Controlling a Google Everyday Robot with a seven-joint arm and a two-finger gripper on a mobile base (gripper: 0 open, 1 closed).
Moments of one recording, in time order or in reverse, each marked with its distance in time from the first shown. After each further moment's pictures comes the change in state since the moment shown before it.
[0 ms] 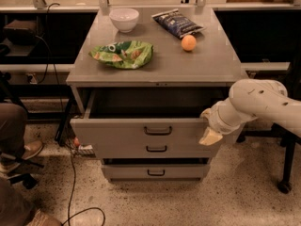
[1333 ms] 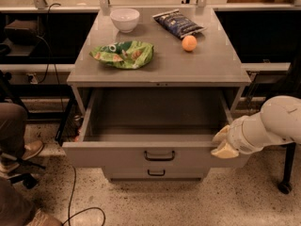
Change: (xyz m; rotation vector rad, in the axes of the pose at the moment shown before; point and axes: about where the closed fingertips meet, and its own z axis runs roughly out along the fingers) arm 0.024 0.056 -0.053 0.043 -0.043 0.213
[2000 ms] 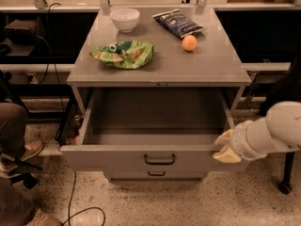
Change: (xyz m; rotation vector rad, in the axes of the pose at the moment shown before) arm 0.004 0.014 -0.008 -0.002 -0.009 0.030
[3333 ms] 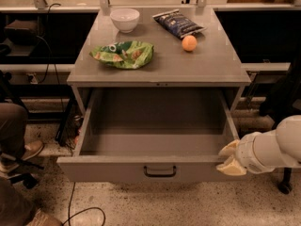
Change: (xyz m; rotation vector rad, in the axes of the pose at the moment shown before) arm 0.013 0.033 -0.013 0.000 -0.003 0.078
